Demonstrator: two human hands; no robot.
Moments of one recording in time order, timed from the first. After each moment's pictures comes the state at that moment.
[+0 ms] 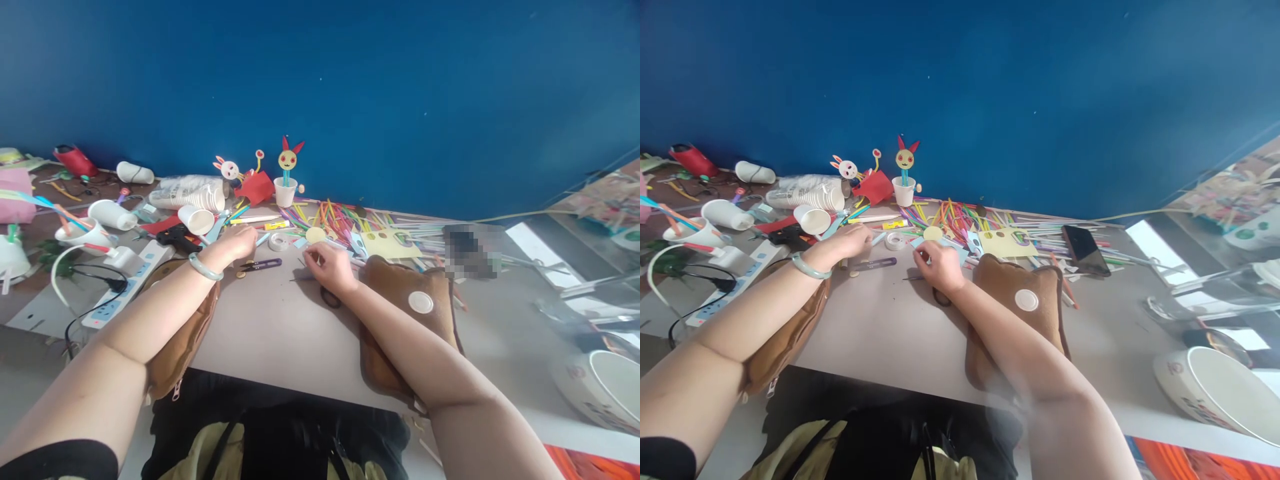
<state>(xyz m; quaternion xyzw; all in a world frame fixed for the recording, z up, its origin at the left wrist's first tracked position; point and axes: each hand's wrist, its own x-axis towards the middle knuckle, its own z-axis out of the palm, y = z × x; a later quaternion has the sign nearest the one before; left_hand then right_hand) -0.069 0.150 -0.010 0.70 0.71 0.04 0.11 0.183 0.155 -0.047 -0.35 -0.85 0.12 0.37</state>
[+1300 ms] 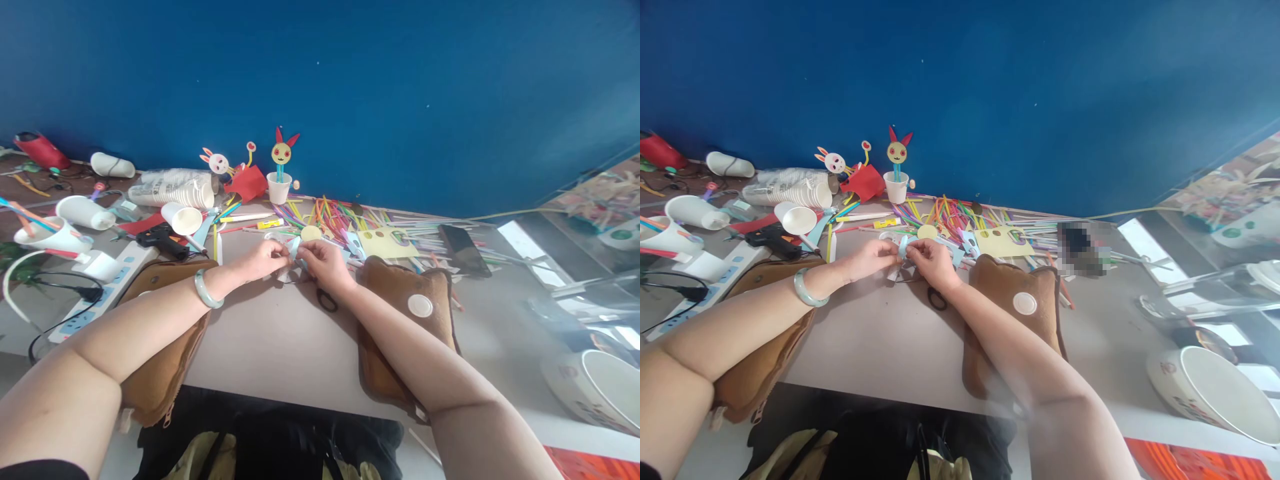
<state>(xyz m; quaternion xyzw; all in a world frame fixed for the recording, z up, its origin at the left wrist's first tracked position) -0.012 0.132 -0.040 0.63 0.51 0.33 0.48 0.173 0.157 -0.047 -0.44 -0.65 0.49 0.37</state>
